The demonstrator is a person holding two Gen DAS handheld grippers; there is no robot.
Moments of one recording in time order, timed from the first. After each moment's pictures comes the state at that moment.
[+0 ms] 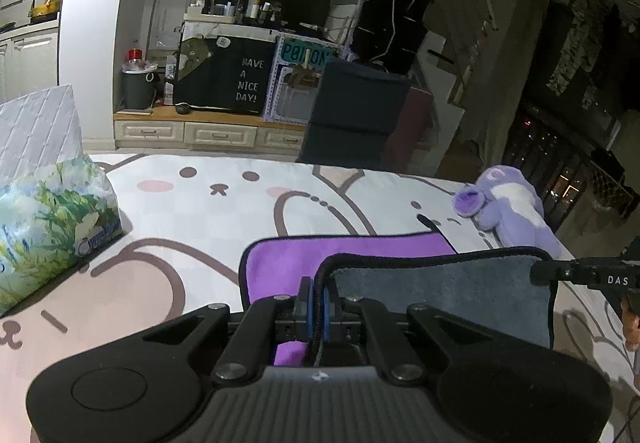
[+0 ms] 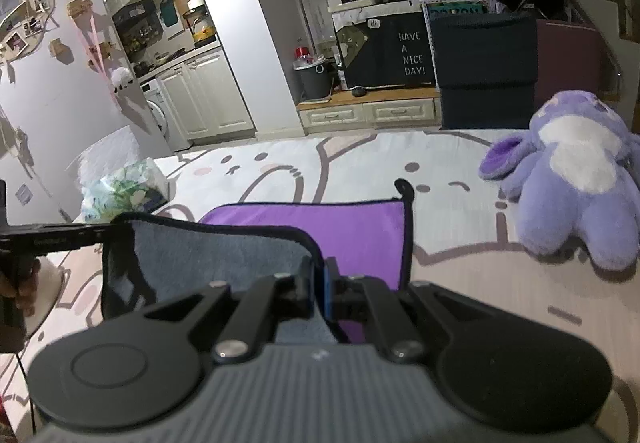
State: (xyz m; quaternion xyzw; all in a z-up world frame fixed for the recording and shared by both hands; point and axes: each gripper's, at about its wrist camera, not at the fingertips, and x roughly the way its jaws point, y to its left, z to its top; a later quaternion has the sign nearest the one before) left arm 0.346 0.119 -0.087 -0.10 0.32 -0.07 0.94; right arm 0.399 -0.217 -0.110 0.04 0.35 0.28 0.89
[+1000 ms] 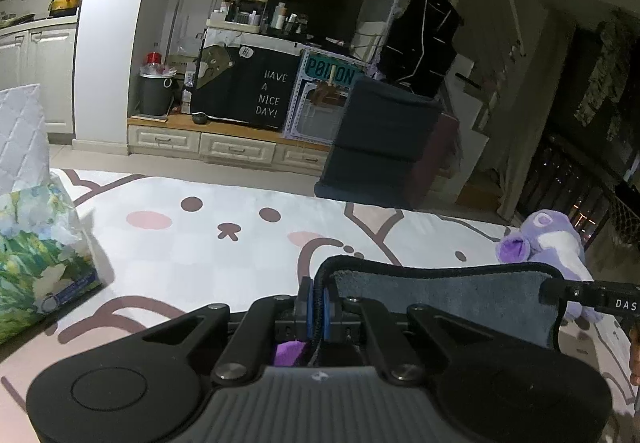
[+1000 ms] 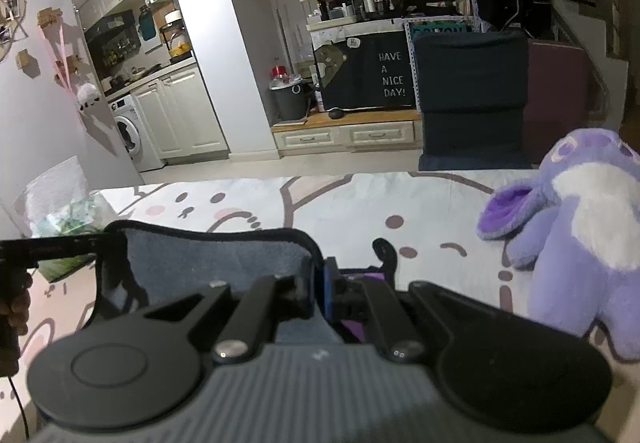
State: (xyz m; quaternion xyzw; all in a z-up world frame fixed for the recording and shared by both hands) left arm 0.430 0.133 -0.110 -0.13 0.30 -0.03 0.95; right arm 0.463 -0.192 -0.115 0.04 0.32 0.25 0.91
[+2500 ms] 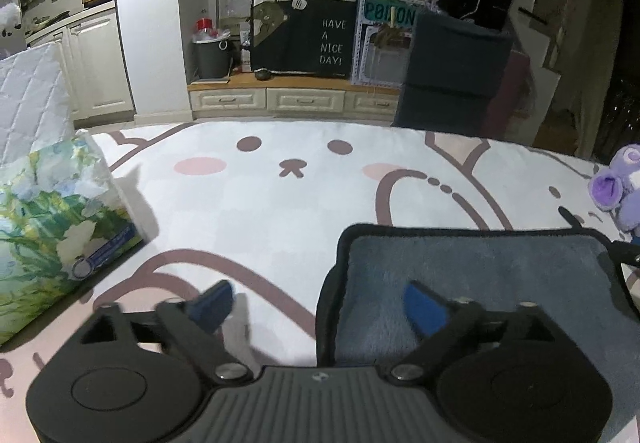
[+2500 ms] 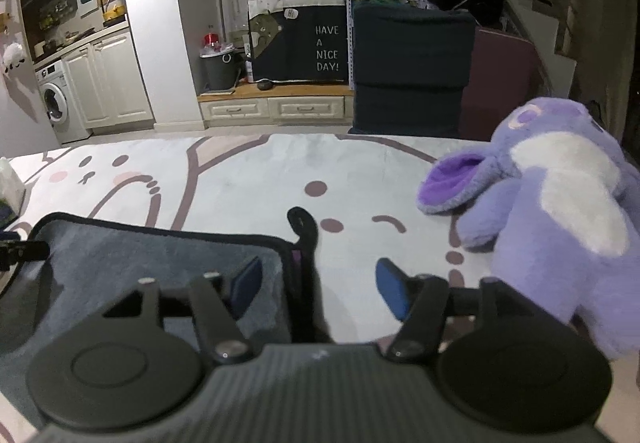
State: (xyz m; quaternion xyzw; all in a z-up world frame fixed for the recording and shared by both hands) left arm 0.453 0.125 -0.147 -0.06 0.39 0.07 0.92; right arm 0.491 -0.183 -0.152 -0.02 0.36 0.14 0.92
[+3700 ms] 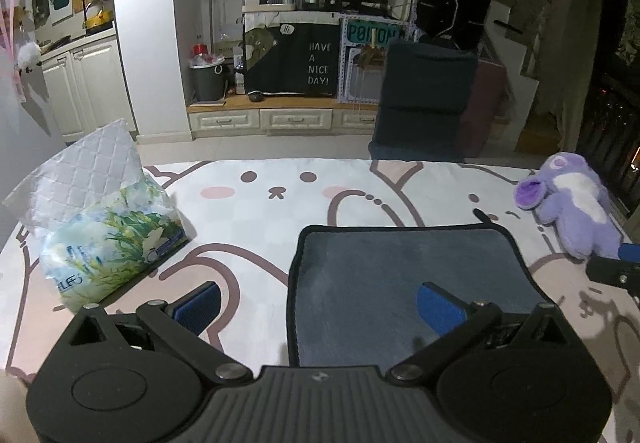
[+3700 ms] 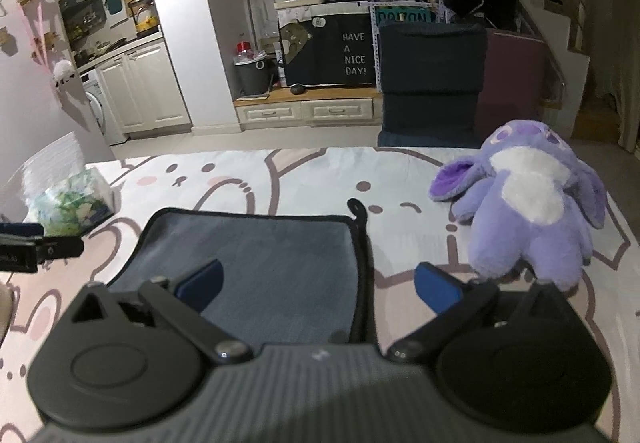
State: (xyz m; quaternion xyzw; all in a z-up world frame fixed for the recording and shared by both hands) left arm 0.345 0.080 -0.036 -0.04 0.37 0.06 0.93; right arm 0.371 -0.192 -0.057 0.00 0.36 0.18 0.92
